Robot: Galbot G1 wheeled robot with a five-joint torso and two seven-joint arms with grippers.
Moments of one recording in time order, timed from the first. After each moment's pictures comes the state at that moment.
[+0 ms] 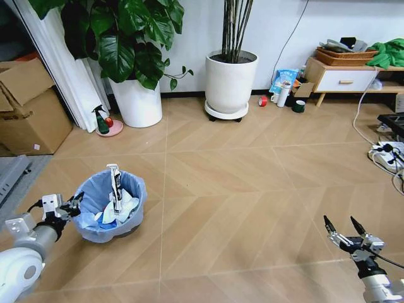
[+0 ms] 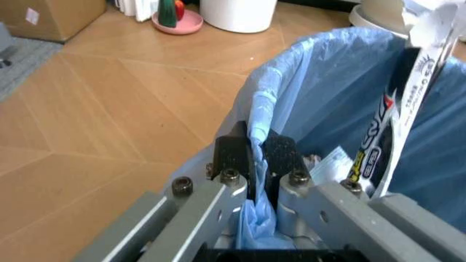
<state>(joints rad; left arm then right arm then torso) 1.61 -0.70 -0.77 -1.95 -1.05 0.16 -0.20 -1.62 1.14 0.91 1.50 0.78 0.43 -0.54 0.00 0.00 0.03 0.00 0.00</state>
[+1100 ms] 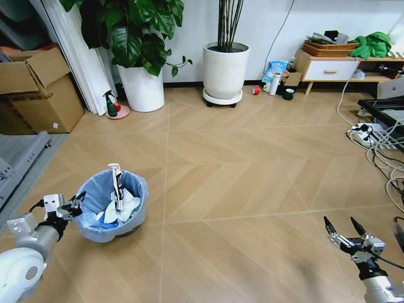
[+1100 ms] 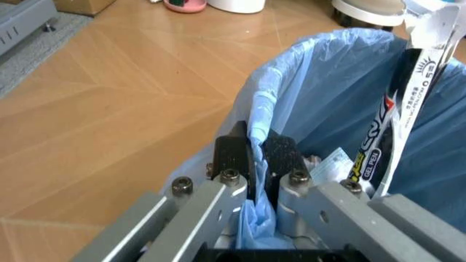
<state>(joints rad) 1.61 -0.71 -0.76 -1.96 -1.05 0.16 -0.21 -1.63 1.14 0.91 1.51 0.79 0.44 -0.55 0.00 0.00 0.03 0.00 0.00</state>
